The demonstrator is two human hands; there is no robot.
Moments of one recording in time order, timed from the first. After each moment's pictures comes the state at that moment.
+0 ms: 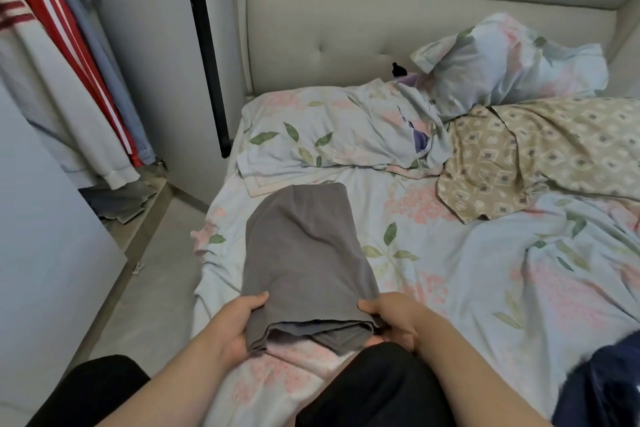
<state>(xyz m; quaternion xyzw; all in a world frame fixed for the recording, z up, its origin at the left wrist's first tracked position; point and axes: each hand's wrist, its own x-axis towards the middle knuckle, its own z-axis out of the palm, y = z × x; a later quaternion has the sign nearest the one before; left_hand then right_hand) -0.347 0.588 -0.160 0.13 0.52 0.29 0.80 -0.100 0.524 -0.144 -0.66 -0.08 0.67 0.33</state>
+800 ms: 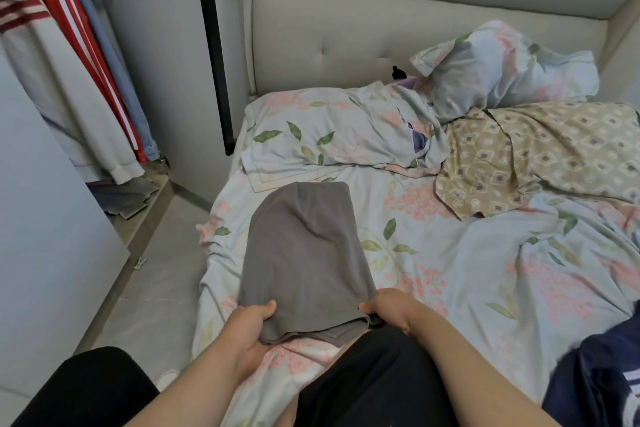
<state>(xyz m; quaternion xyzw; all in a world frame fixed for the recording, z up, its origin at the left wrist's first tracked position) -0.348 0.562 -0.182 0.09 0.54 0.35 0.76 -0.108 0.516 -0.132 -0.77 -0.29 0.53 0.19</state>
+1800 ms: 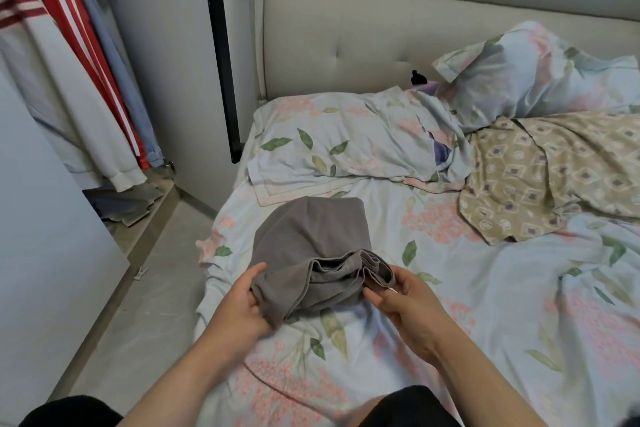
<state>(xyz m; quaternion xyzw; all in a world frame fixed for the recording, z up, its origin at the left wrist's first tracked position) -0.366 0.614 -0.162 0.45 0.48 0.35 0.66 -0.094 0.555 -0.142 -0.58 -0.33 0.53 0.52</state>
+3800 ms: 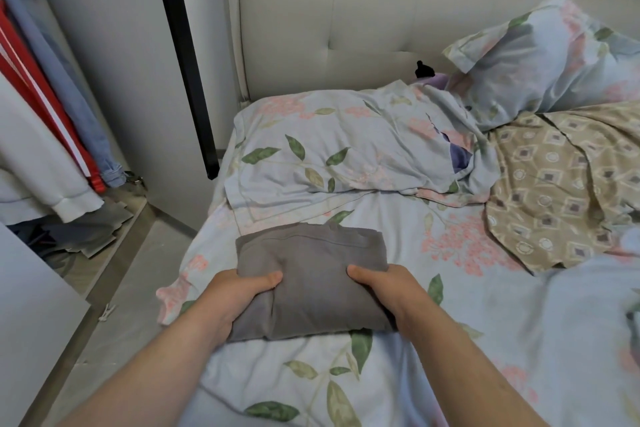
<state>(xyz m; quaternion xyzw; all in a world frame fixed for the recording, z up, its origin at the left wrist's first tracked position) -0.324 0.761 -0.164 0.39 0.64 0.25 0.62 -0.084 0.694 -0.163 -0.74 -0.23 0.50 0.40</state>
